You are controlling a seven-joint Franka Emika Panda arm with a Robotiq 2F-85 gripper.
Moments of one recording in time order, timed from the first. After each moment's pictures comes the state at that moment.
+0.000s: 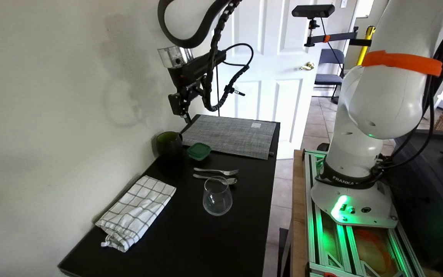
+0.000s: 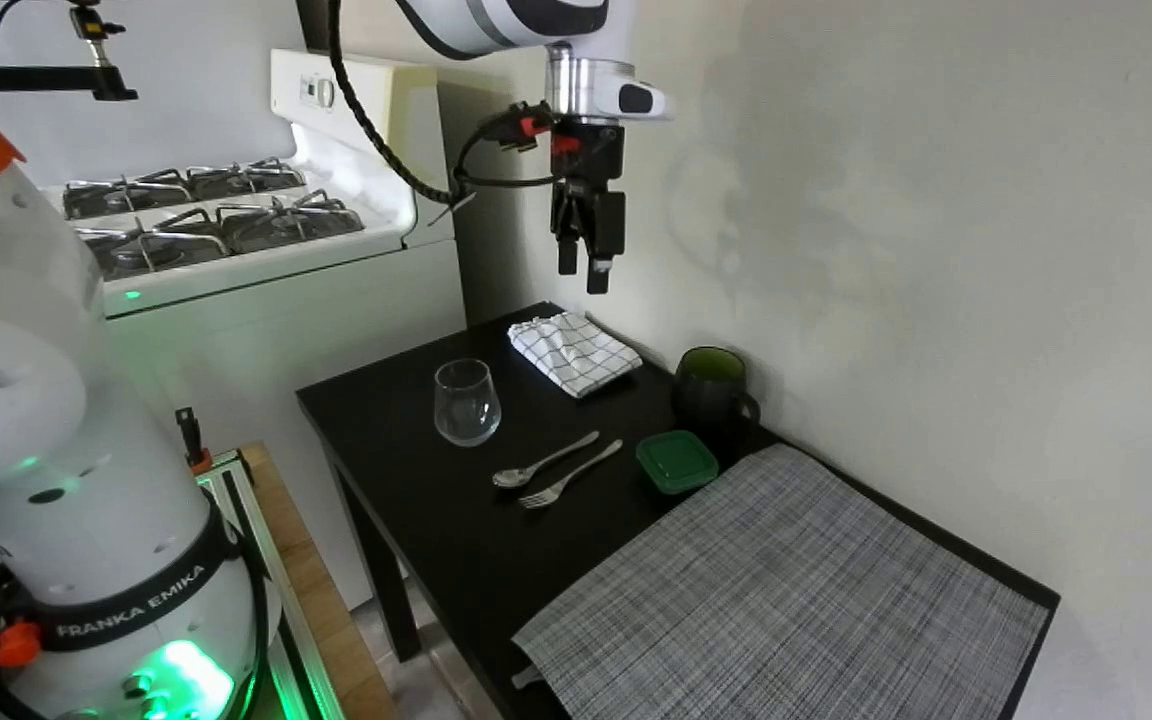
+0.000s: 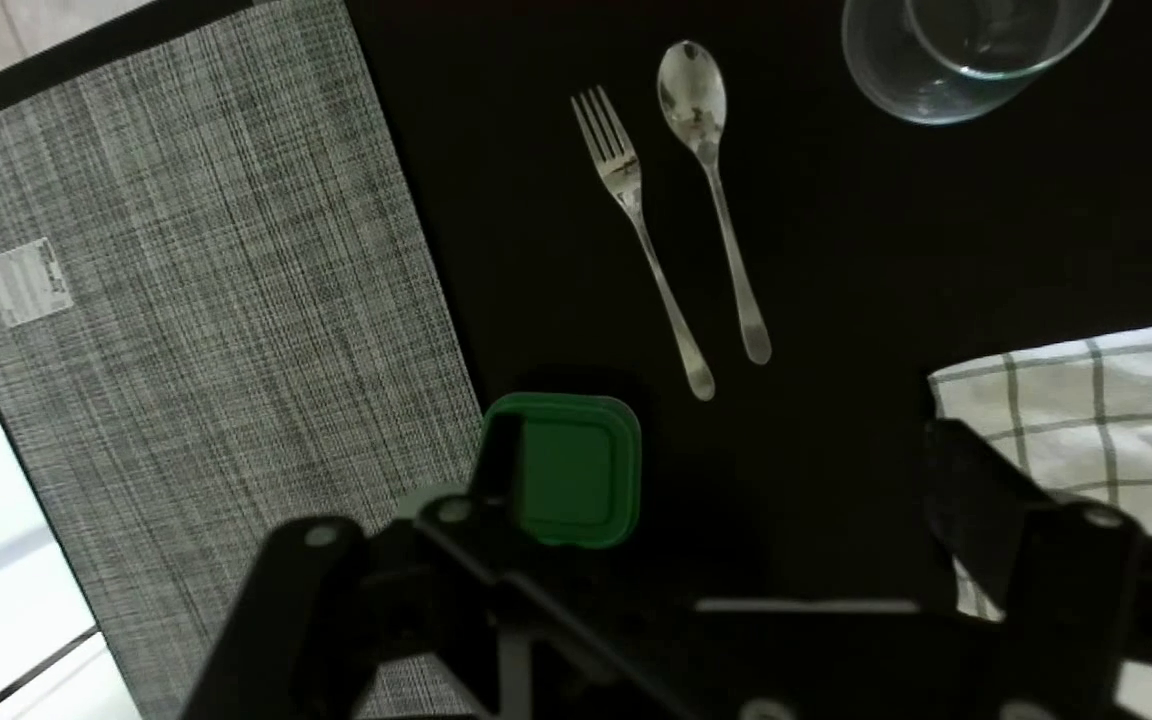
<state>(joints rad) -0.03 -0.17 0.06 -2.33 -0.15 2.02 0.41</state>
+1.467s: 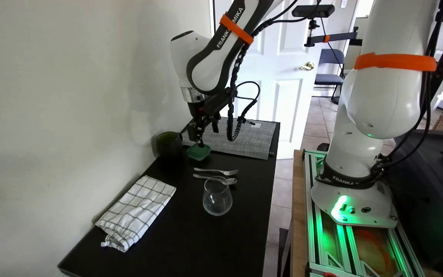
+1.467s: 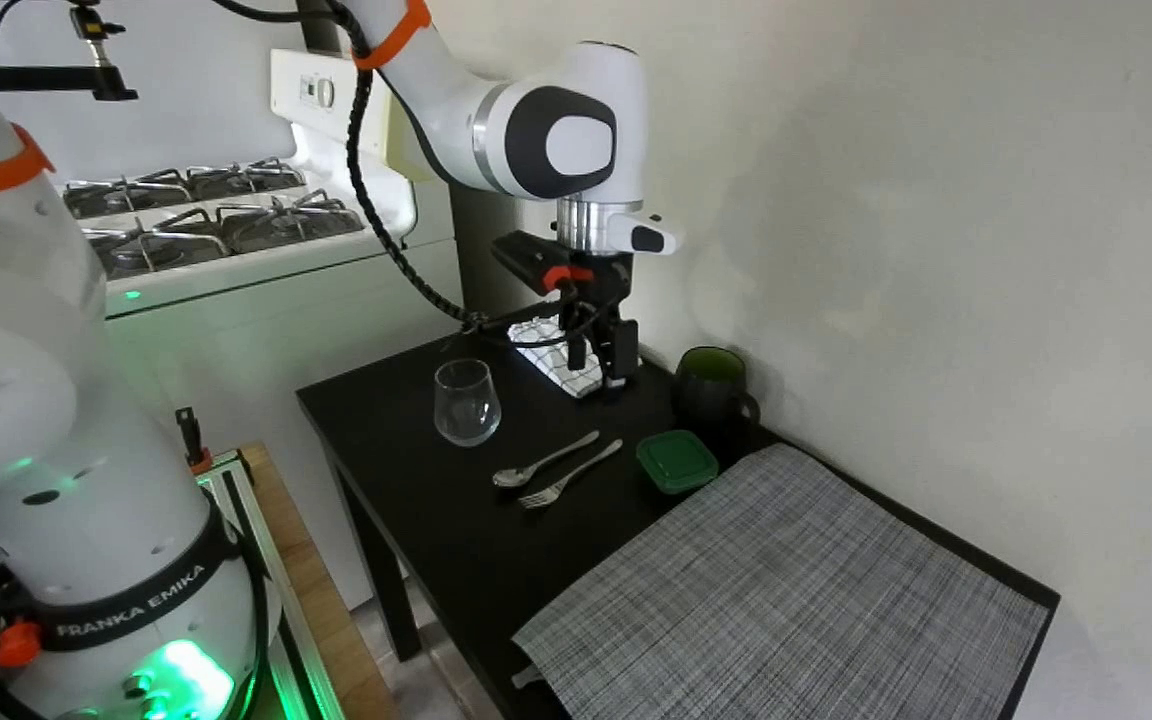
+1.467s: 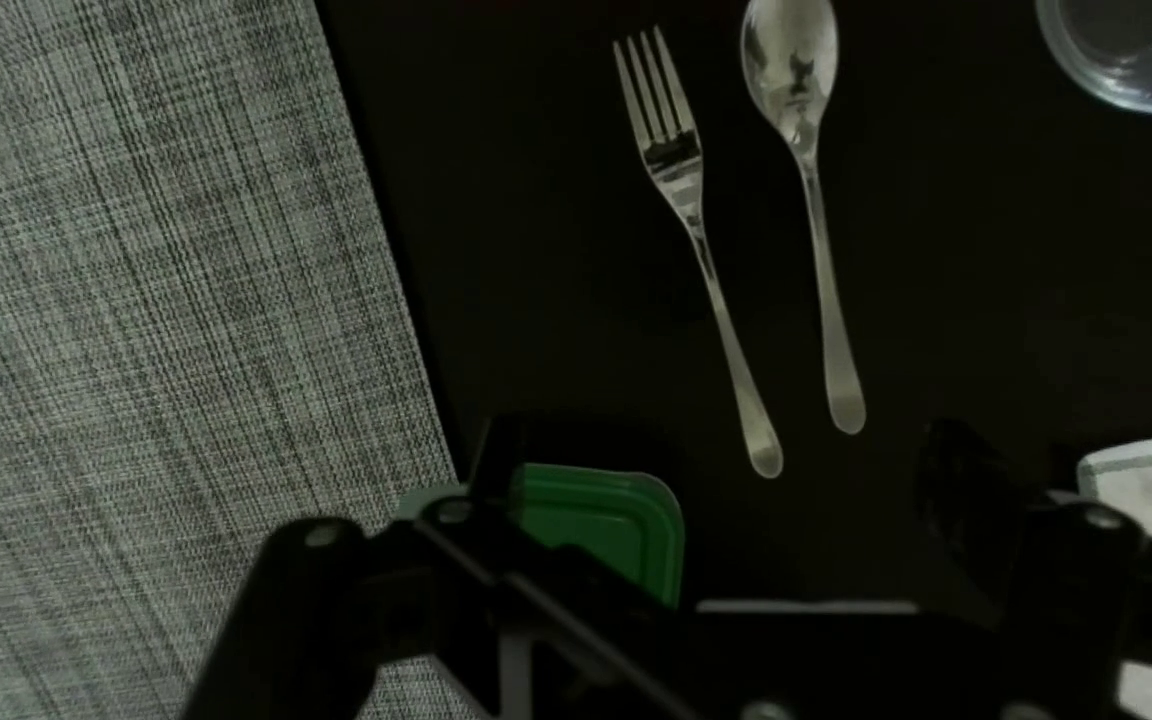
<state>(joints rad) -0.06 -0.04 -0.02 -2.53 -0.17 2.40 0.29</state>
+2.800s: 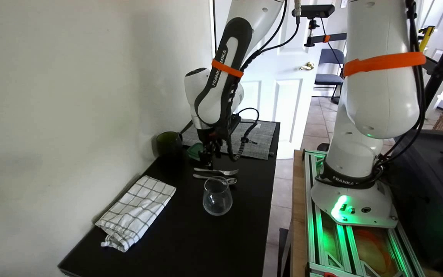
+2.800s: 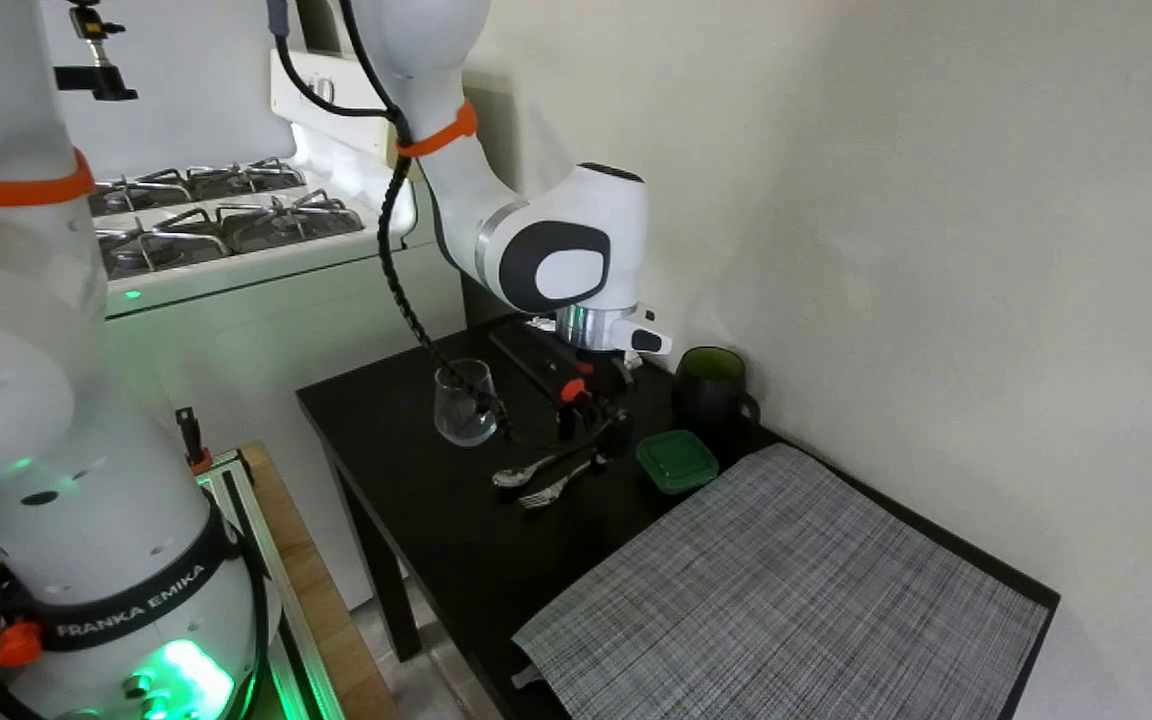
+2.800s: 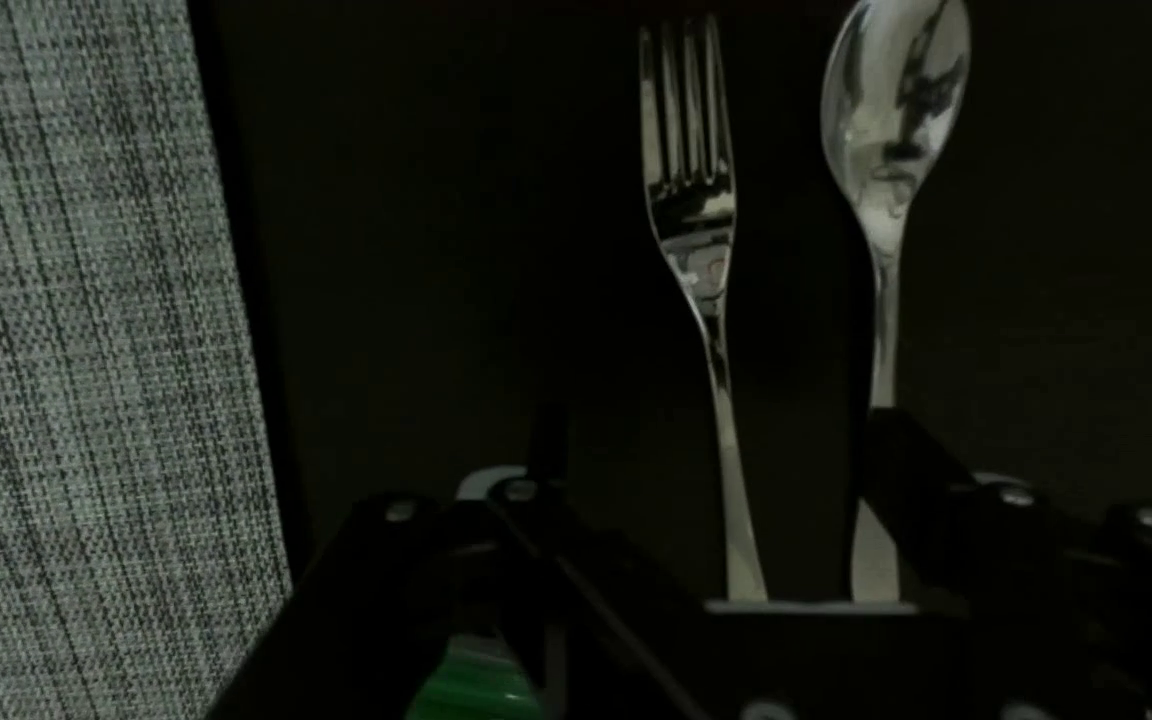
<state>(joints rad) -0.07 0.20 -0.04 -2.58 -0.05 2.69 0.00</state>
